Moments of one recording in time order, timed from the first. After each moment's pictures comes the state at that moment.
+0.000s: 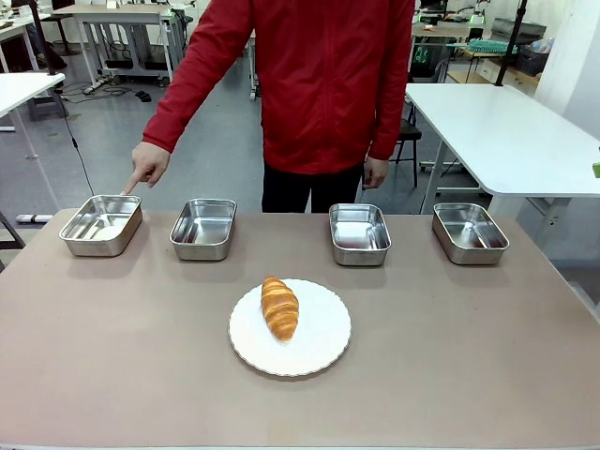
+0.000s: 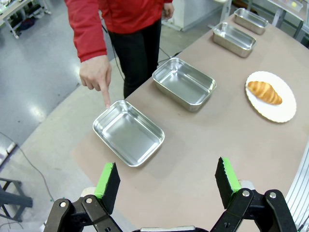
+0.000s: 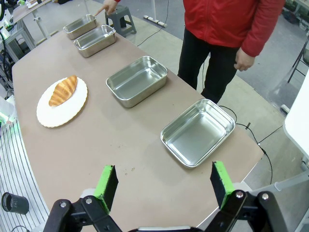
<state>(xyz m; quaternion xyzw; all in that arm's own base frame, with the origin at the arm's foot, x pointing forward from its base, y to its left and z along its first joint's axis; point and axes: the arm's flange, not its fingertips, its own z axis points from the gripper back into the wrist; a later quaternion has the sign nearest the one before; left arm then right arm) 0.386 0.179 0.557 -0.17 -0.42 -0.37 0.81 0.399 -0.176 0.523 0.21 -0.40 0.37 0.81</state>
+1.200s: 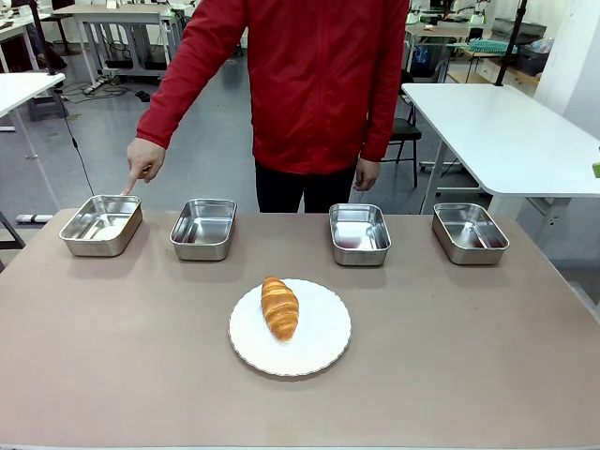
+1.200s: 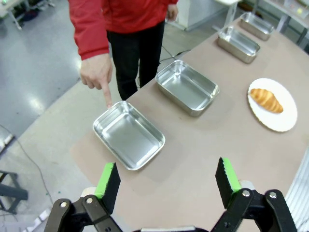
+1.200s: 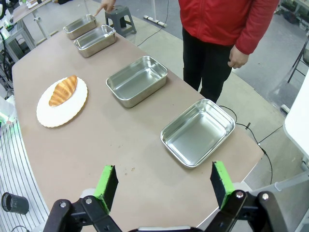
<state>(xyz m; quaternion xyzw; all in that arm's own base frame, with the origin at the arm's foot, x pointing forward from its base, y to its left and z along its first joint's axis) 0.403 0.163 0.568 -0.17 -0.40 -0.34 0.83 0.399 -0.176 0.523 0.21 -0.40 0.37 0.81</state>
